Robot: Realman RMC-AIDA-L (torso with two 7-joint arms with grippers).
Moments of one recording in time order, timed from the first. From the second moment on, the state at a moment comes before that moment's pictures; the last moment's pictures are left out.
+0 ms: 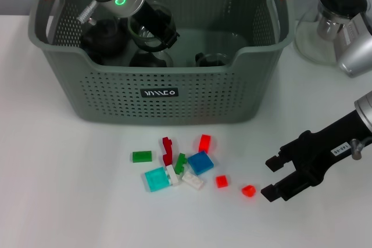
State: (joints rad) left arm -1.10 -2.06 1.10 0.76 2.73 1.19 -2.46; right arm 0.76 2.05 -1.02 -0.82 -2.39 -1.74 1.94
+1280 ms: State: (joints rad) left arm -1.08 -2.07 1.13 0.84 2.72 1.21 -2.47; right arm 0.76 2.05 -1.02 -0.82 -2.40 -1.73 1.94
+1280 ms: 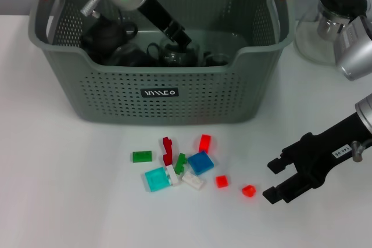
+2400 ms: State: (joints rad) left arm -0.53 -2.11 0.81 1.44 1.75 1.97 -2.06; right arm 0.79 2.05 -1.01 -0.83 -2.39 -1.73 1.92
